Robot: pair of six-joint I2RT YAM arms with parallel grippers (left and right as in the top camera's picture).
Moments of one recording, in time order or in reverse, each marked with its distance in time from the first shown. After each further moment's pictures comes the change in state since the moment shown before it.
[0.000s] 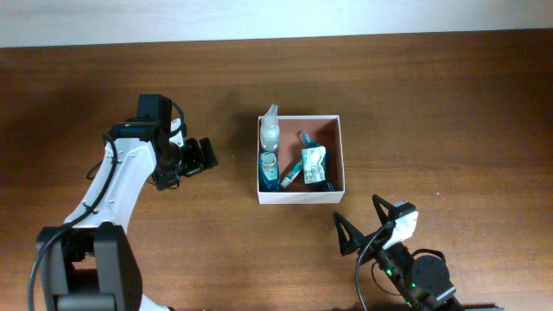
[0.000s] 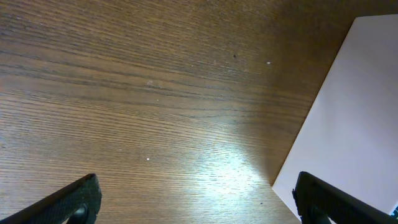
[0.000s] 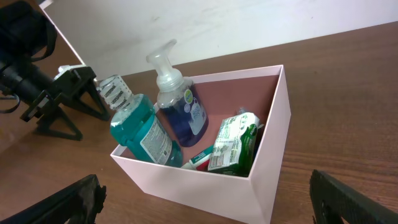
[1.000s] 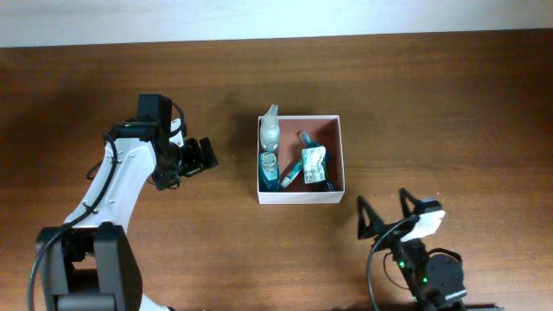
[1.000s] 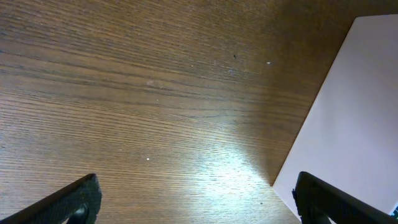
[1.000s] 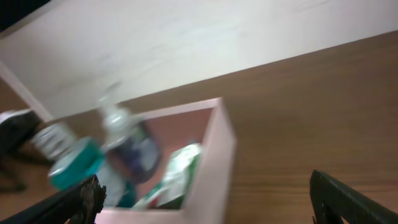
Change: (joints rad) left arm 0.000 0.000 0.000 0.000 0.000 0.000; right arm -0.245 -0.048 0.000 0.000 0.000 0.000
